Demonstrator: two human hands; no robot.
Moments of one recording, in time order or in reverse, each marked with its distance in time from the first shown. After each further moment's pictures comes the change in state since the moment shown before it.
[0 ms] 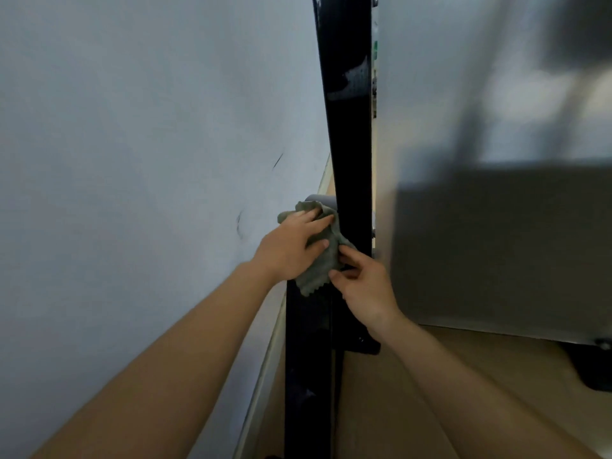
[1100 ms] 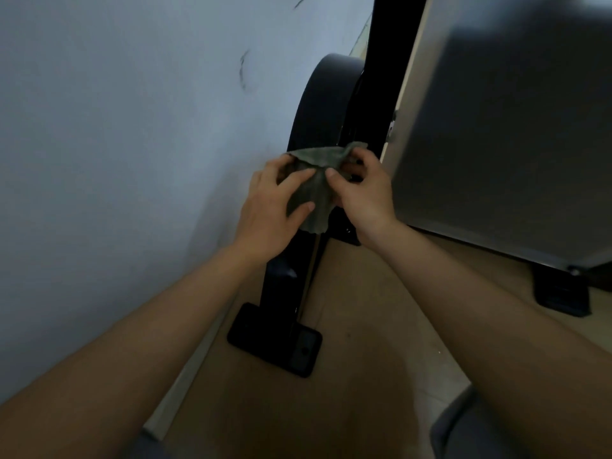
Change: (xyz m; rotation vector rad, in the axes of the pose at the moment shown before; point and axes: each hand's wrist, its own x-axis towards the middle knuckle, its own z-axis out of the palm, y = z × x) left_hand -0.152 0.046 0.077 -0.128 0.284 -0.284; right_hand -0.027 0.041 0.005 0.058 -0.040 0.051
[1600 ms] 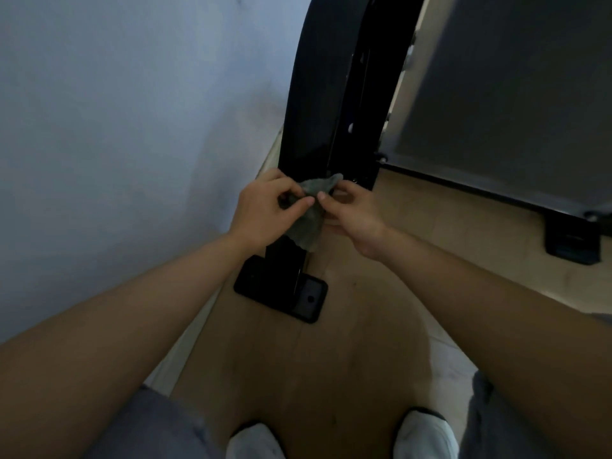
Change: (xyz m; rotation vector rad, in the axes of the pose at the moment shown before) left_hand -0.073 -0.026 0.025 -0.138 -0.079 -0.097; right_hand -0.075 0.075 0.001 0.108 -0.224 0.461
